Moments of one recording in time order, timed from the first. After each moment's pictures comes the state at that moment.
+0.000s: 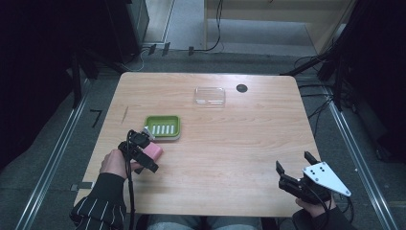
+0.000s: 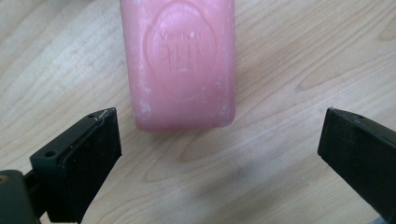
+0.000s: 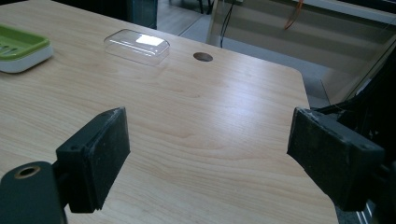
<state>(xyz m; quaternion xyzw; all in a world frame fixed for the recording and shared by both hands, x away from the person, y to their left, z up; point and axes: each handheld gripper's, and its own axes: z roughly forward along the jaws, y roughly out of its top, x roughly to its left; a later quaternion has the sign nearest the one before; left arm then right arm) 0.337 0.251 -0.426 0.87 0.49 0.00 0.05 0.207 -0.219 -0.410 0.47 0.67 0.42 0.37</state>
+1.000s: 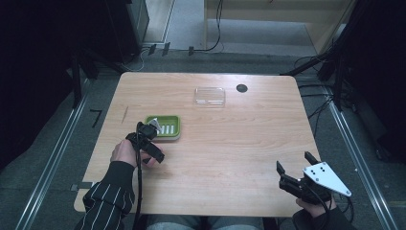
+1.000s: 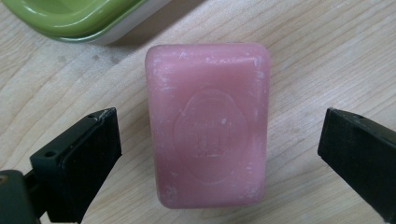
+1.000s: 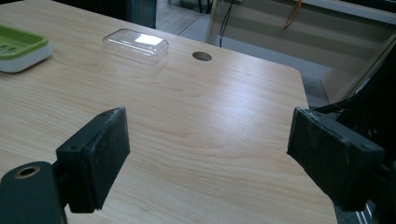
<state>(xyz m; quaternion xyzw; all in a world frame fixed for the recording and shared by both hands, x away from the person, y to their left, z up) 0.374 0.238 -0.440 0.87 0.50 0.01 0.03 0.207 -0.220 -0.410 0.47 0.67 0.42 0.38</state>
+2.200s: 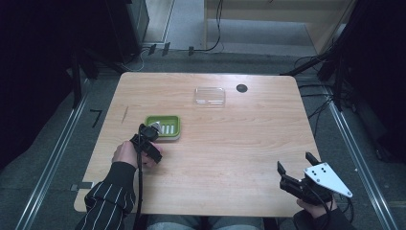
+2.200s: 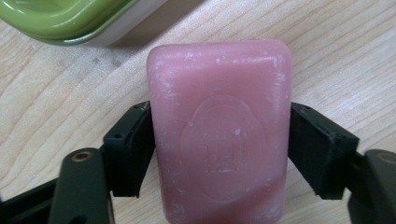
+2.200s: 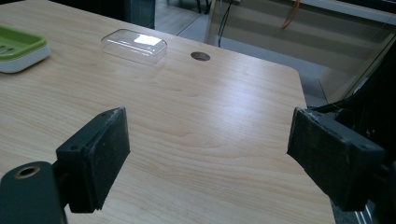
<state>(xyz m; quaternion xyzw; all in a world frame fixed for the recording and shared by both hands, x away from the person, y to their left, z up) 0.373 0.236 -0.452 0.87 0.49 0.03 0.02 0.206 -0.221 -0.410 0.48 0.67 0.42 0.38</state>
